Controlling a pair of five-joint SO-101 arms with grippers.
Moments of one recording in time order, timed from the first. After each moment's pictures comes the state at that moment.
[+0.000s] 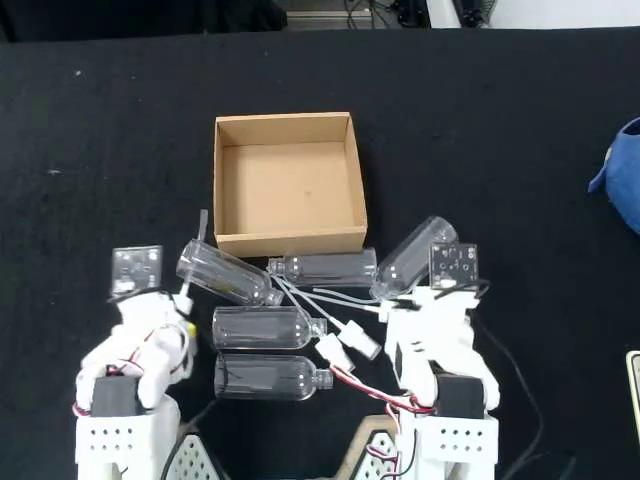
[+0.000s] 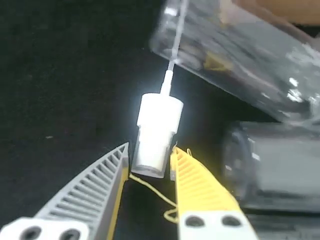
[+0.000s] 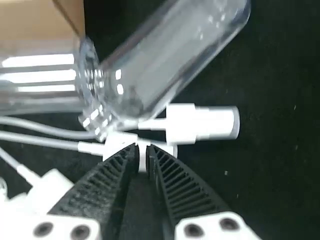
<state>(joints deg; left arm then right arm) -8.4 -103.6 96.0 71.4 0.0 4.4 -103.0 97.0 67.5 -1.2</state>
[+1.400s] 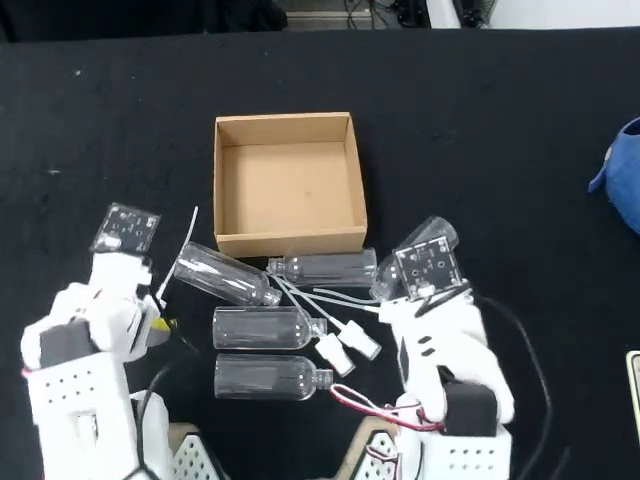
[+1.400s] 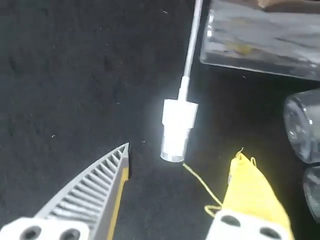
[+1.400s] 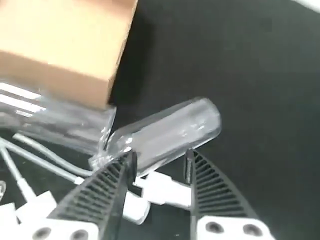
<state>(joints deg) -23.3 -66.9 66.9 69.4 -35.9 1.8 -103.0 85.8 66.6 19.1</state>
